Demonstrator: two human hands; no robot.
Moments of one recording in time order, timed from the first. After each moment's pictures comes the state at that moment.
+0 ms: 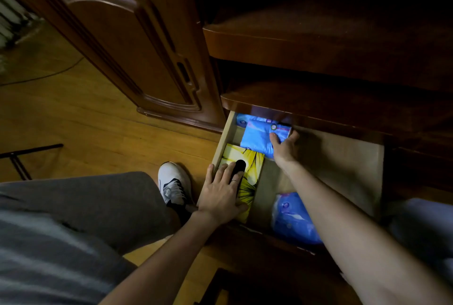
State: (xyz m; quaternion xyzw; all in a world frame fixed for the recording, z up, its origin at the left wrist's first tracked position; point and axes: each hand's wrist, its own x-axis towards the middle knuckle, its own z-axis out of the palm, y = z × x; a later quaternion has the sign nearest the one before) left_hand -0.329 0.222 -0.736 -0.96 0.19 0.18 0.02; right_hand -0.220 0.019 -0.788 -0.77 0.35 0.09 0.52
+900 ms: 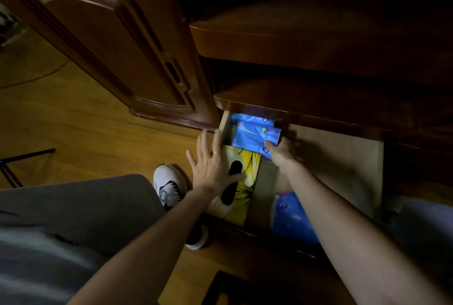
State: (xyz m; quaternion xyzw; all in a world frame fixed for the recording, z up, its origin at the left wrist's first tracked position) left_hand -0.267 0.220 -0.740 -0.98 0.01 0.15 -0.15; right_hand -0.217 0.015 -0.801 -0.77 0.35 0.17 0.50
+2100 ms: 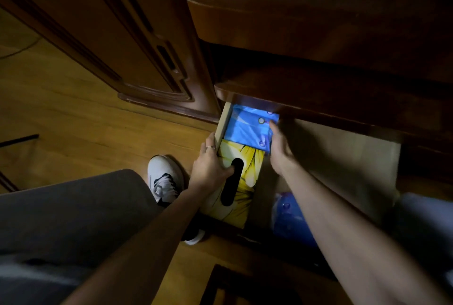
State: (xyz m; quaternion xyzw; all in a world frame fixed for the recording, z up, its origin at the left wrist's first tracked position) left_hand -0.254 0.232 -0.768 -0.93 -0.06 0.16 -0.32; right_hand -0.206 0.044 -0.804 -0.54 0.37 0.20 0.73
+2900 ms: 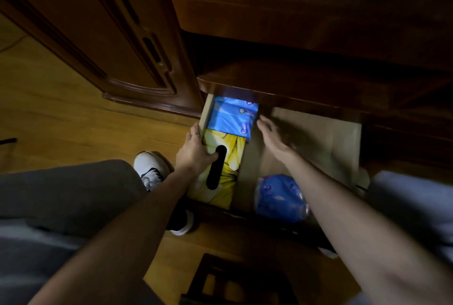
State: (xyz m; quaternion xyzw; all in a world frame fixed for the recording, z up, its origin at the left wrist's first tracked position) left_hand -0.254 0.236 -0.752 -0.94 -0.06 0.19 -0.29; right_hand -0.234 -0.002 -0.772 -0.77 0.24 0.22 0.56
